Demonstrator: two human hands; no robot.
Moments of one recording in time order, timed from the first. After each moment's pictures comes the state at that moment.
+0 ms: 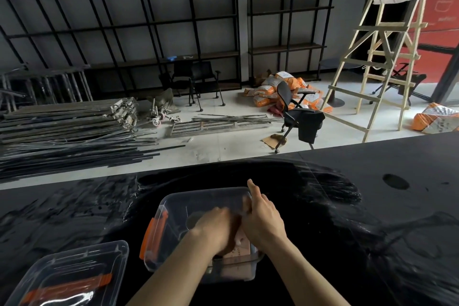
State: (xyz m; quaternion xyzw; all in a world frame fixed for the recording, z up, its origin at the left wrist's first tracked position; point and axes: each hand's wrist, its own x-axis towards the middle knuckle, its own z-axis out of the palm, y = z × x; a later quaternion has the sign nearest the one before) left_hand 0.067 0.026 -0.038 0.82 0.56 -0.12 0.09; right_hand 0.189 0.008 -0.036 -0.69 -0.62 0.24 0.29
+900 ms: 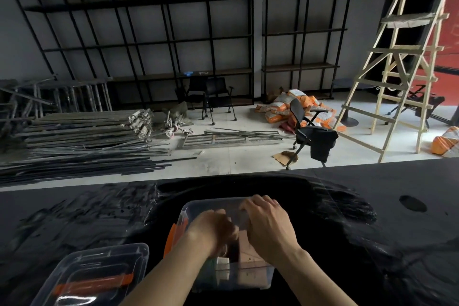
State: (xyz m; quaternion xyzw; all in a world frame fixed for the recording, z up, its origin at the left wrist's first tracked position) left_hand 0.030 0.004 0.016 0.84 0.49 -0.25 -0.06; right_hand 0.173 -0.007 -0.007 -0.57 -0.80 0.04 0.20
